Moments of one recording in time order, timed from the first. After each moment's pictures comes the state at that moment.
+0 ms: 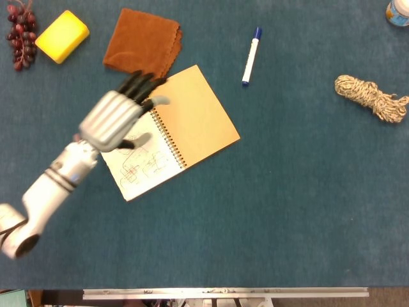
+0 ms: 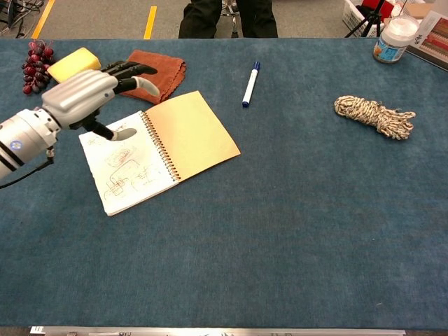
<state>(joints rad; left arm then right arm) -0.64 -1.48 0.02 -1.27 1.59 1.18 -0.17 0.03 -1.12 0.07 -1.51 -1.51 1.53 0.17</state>
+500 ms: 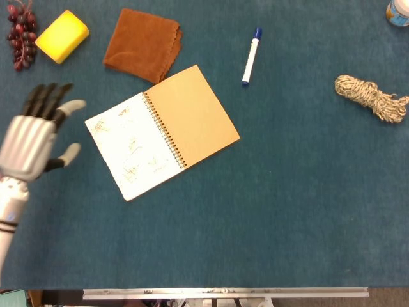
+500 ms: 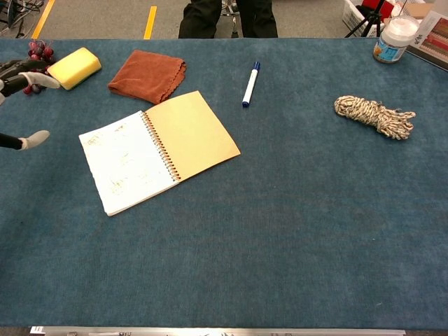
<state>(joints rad) -0.36 -1.32 0.05 -1.48 1.46 1.42 -0.01 0.05 -1.12 0.08 -1.53 -1.48 1.49 0.09</state>
